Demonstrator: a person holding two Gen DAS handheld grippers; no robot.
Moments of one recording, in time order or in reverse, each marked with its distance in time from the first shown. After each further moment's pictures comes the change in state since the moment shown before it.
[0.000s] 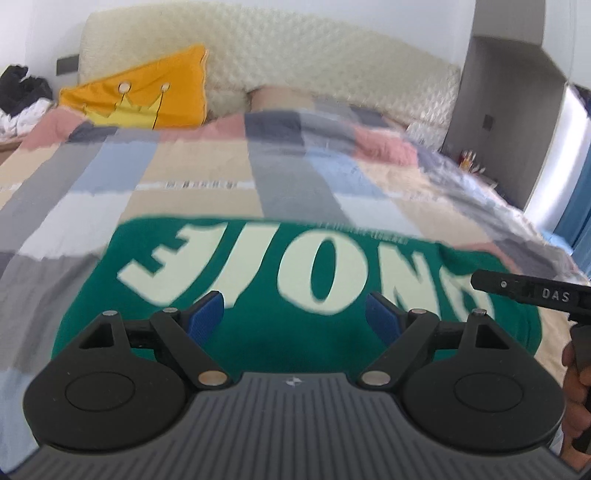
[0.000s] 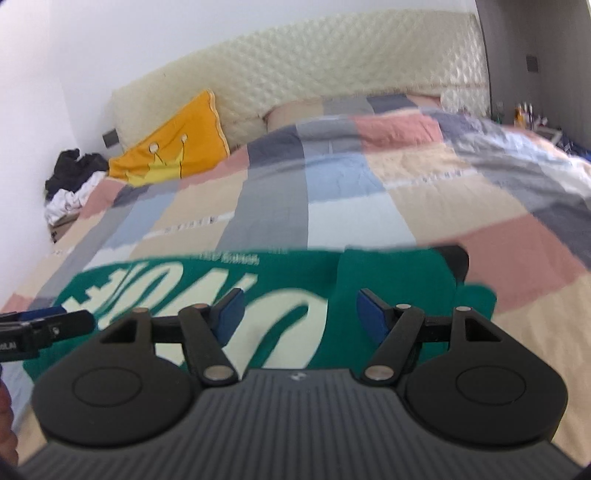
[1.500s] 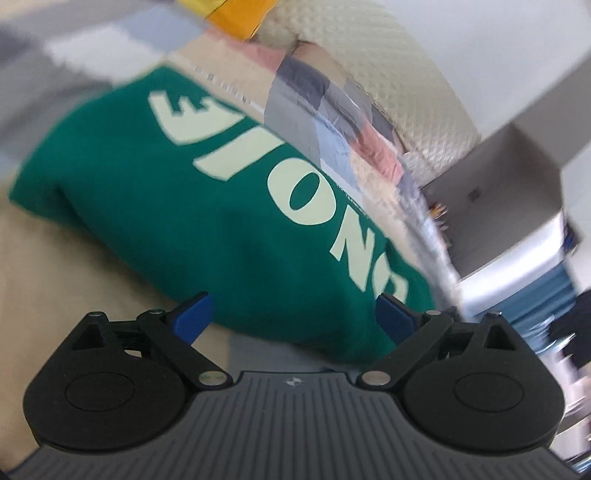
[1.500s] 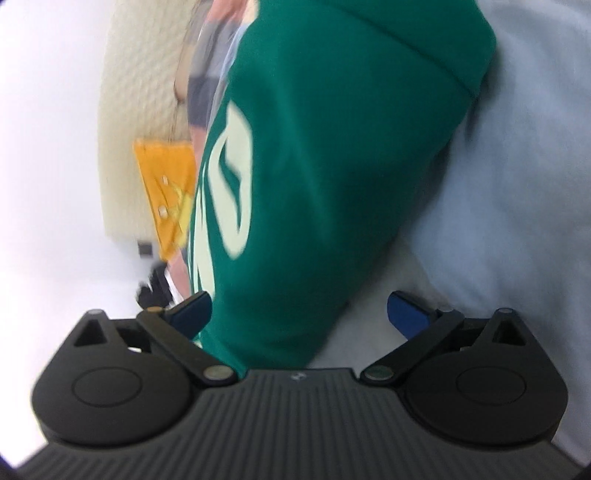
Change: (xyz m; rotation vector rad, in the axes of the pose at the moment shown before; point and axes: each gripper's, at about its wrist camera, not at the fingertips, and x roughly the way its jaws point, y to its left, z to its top) left arm -0.041 0.031 -0.060 -0.583 0.116 -0.254; right arm 0.033 -0.042 -0.112 1.085 0.249 0.330
